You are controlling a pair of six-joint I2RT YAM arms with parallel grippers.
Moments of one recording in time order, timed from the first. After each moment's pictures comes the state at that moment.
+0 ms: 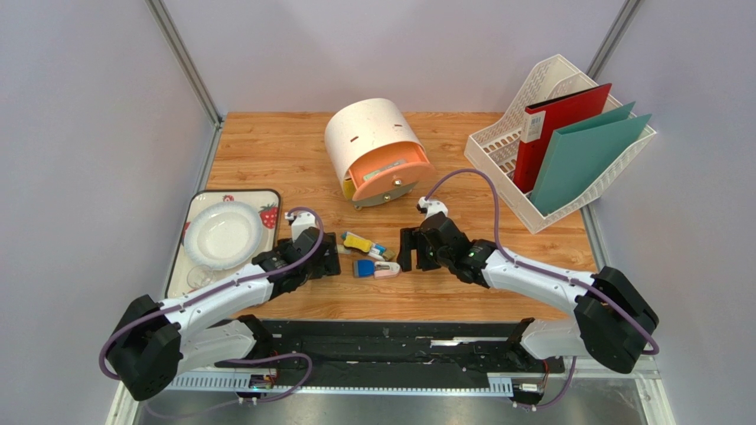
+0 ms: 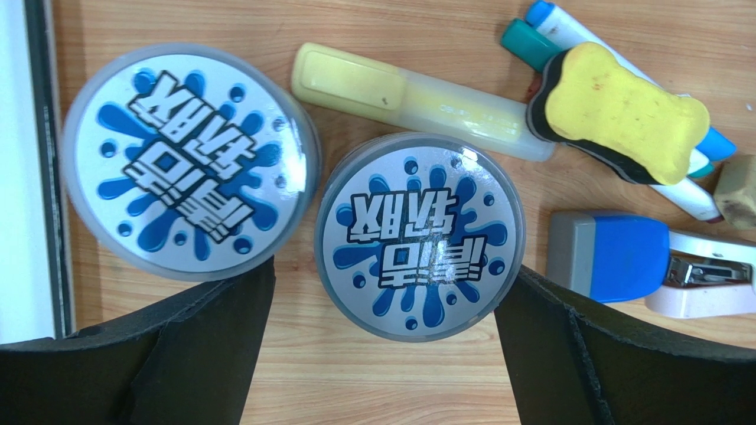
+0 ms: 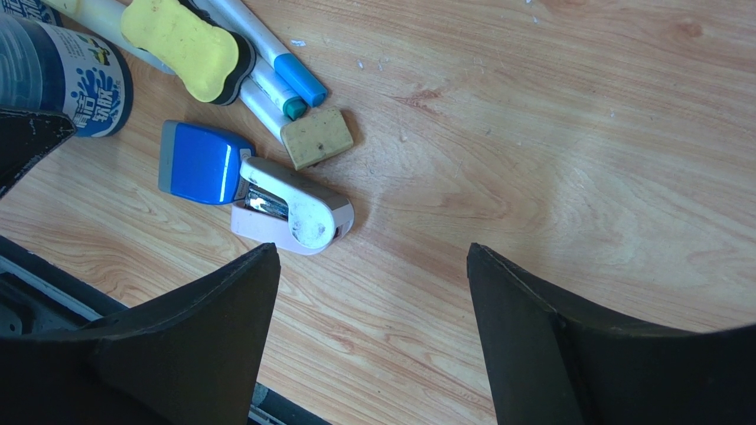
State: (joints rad) left arm -0.73 1.07 0.52 -0.41 -0.42 -0.74; right arm 0.83 1.29 0.68 -0.17 0.11 0.58
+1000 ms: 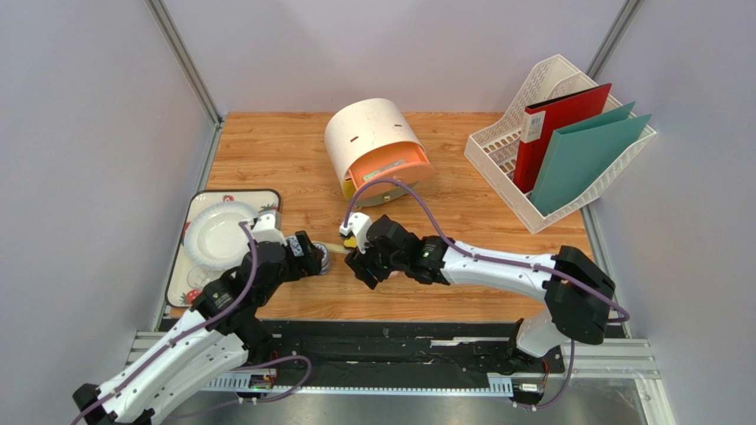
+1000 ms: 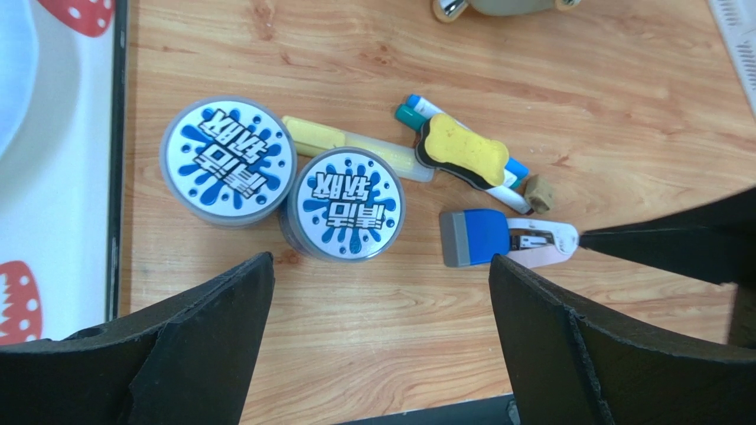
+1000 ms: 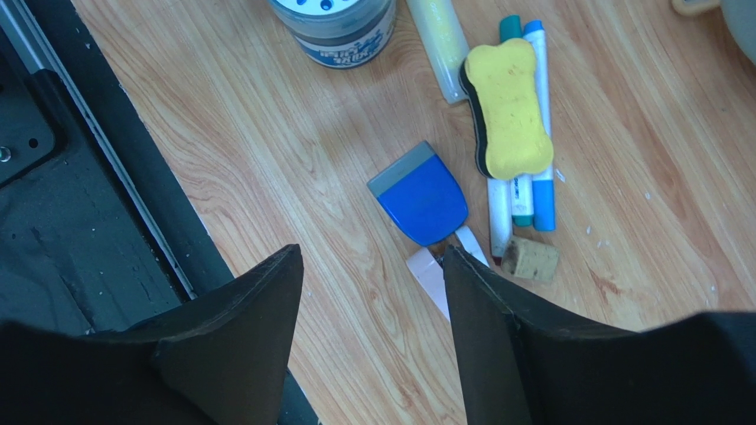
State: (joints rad) left arm -0.73 0.54 0.52 -0.57 -0.39 -0.70; right arm 1.09 1.50 0.98 -0.20 0.01 0.09
